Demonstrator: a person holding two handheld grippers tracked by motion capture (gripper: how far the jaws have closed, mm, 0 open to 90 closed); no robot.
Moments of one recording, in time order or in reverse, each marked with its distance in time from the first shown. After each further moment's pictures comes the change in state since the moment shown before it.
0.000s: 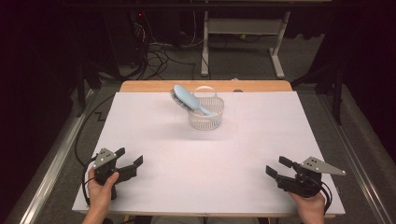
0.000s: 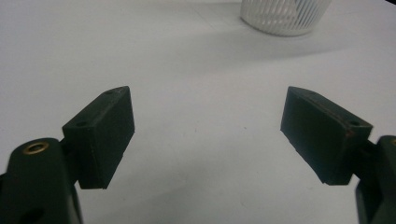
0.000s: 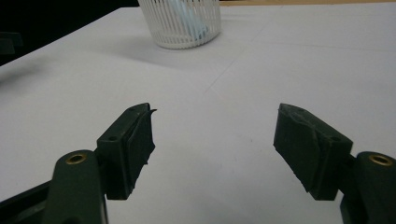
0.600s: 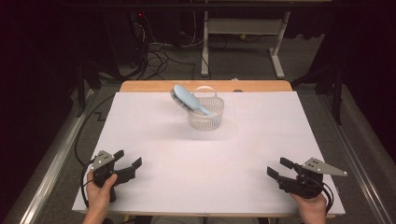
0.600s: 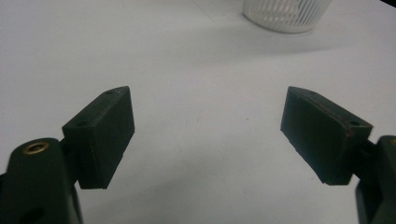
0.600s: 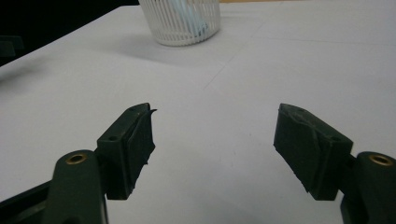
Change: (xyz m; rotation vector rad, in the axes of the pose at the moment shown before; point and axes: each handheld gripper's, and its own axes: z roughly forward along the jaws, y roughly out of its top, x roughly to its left) left arm 0.003 -0.008 -0.002 0.001 -0.007 -0.026; right arm -0.002 -0.002 -0.003 0.006 0.003 0.011
